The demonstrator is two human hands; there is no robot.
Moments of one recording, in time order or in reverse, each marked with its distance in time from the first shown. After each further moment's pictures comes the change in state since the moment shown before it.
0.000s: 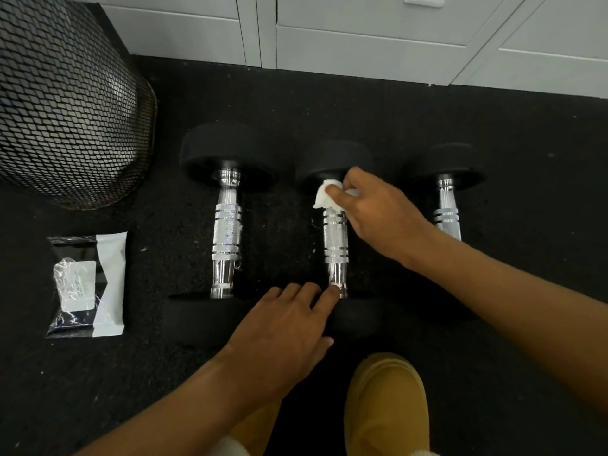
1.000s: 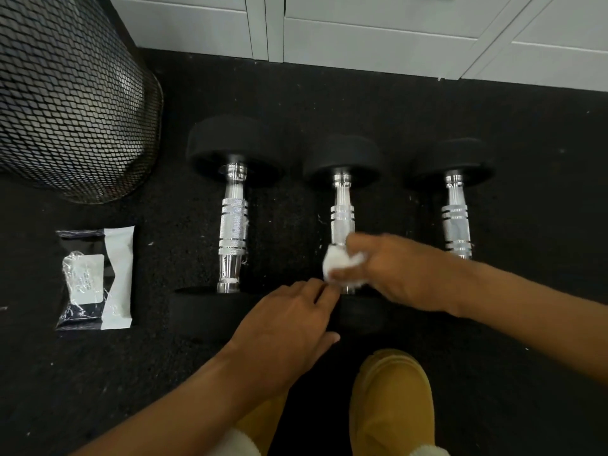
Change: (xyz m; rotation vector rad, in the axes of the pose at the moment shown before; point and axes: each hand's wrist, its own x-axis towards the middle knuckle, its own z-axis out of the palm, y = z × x) left_hand -0.002 -0.008 0.006 0.005 0.158 0.021; right_hand -0.047 -0.018 -0.014 0.068 -0.454 -0.323
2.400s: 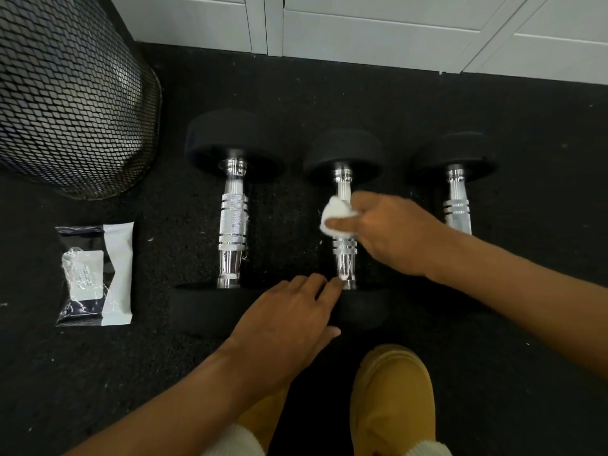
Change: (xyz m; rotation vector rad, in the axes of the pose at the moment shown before) left_hand -0.001 -0.001 0.005 -0.007 0.032 0.029; right_hand 0.021 0.007 -0.014 -0.064 0.143 0.261
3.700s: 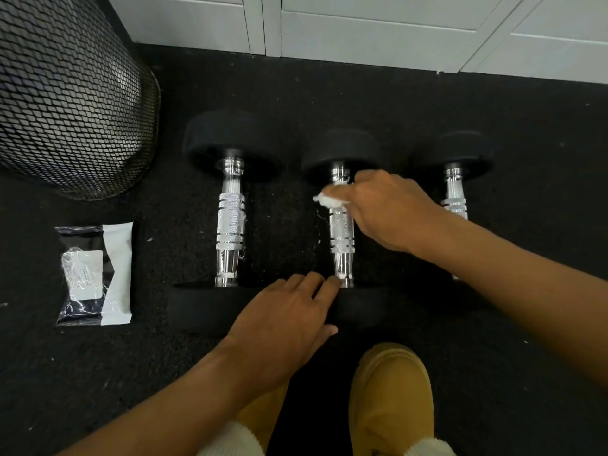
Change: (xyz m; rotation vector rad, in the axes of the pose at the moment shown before) left_hand 0.000 0.000 -0.003 -0.004 -0.056 -0.020; right_hand 0.020 0.006 -0.010 -0.024 0.074 0.176
